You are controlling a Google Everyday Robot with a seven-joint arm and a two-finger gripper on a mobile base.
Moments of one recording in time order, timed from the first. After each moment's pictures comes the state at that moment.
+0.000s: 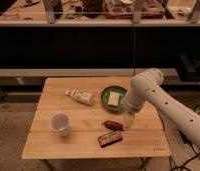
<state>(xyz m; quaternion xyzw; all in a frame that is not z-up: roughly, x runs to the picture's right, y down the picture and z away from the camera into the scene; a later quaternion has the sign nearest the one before) 0.137 0.127 0.719 0.09 -0.32 -0.94 0.06</state>
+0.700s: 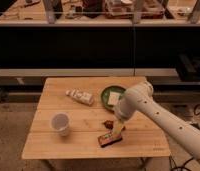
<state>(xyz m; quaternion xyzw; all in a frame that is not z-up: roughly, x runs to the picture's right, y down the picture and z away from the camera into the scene) 0.086 0.170 0.770 0.13 -0.32 -0.93 0.12</state>
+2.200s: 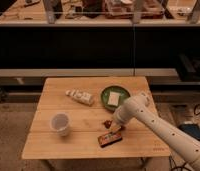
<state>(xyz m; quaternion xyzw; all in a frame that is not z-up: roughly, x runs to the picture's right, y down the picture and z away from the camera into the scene) 0.089 0.196 0.839 0.13 -0.30 -0.92 0.20</state>
